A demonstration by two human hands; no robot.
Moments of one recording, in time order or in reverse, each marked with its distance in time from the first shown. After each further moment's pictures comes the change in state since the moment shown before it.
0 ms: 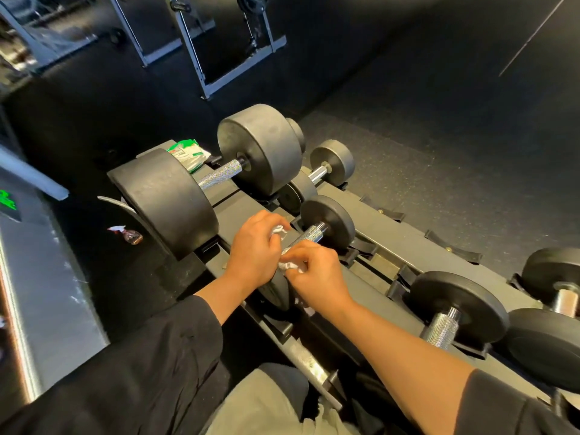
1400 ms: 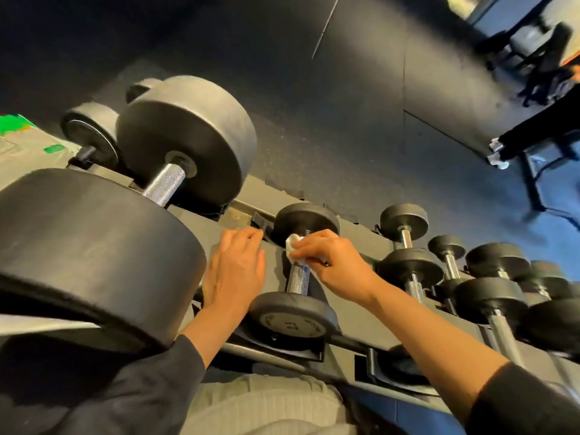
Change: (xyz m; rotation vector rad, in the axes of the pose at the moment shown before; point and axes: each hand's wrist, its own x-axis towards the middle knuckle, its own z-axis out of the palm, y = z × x) left_hand 0.050 -0.115 0.041 -0.129 -0.067 0.367; right_hand 0.051 -0.046 0.005 -0.524 -0.074 0.423
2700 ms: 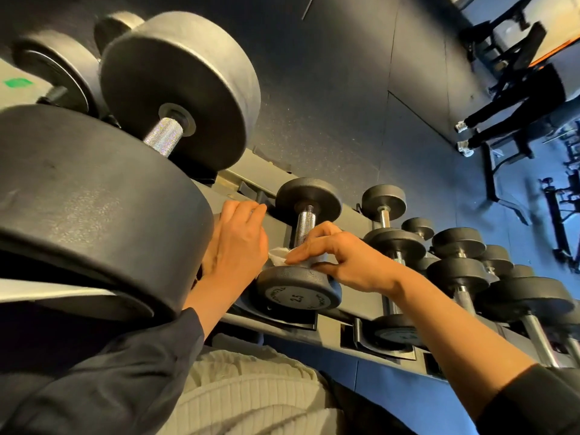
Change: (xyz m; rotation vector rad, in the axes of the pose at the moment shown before) left_hand -0.006 -0.001 0.004 -0.106 -0.028 -0.007; right_hand -0.021 -0.008 -0.010 -0.005 -0.345 0.064
